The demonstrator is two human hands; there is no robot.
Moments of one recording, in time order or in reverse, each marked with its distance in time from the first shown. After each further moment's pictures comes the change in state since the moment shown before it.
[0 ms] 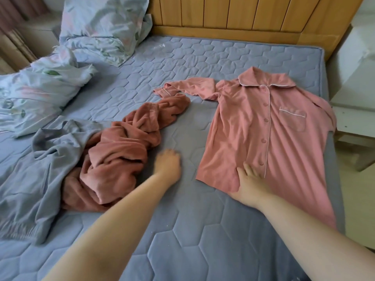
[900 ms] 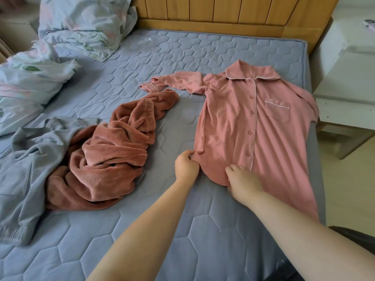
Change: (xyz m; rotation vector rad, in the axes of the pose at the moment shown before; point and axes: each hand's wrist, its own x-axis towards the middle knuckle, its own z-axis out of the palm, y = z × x) left_hand -0.023 0.102 -0.006 -1.135 0.122 -0.387; right_hand -0.020 0.007 0.006 -0.159 0.164 -0.137
